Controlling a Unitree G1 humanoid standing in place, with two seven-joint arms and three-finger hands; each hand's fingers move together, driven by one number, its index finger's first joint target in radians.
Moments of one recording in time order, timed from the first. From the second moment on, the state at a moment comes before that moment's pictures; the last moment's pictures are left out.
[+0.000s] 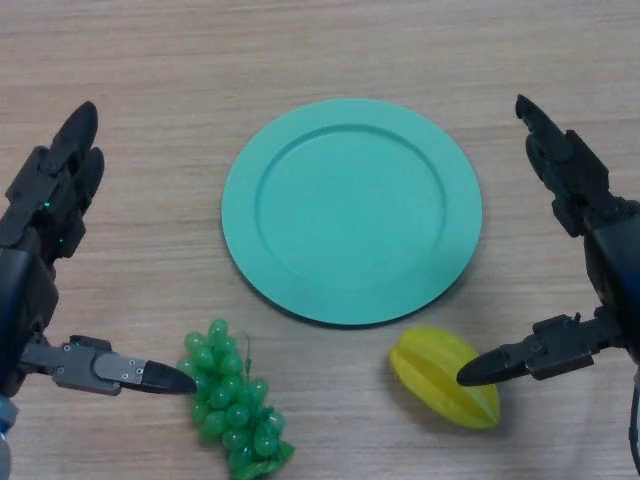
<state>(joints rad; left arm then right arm) 0.10 0.23 0.26 -0.42 -0.06 -0.02 -0.32 0.03 -0.22 0.02 -0.46 -0.20 0.09 0.19</state>
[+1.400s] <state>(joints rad) 0.06 0.24 0.22 -0.36 -0.05 0.01 -0.26 0.14 -0.21 0.22 -0.43 -0.61 0.28 0.13</state>
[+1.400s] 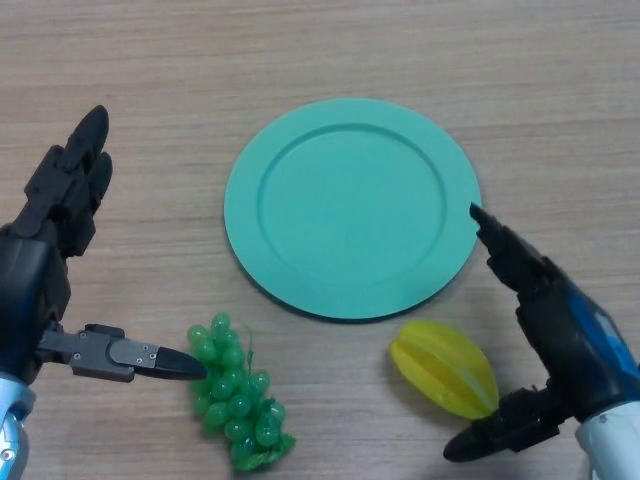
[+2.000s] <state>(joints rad) 0.06 0.24 0.22 -0.35 -0.06 0.01 -0.23 0.13 -0.19 0.33 -0.30 -0.62 0.31 0.09</state>
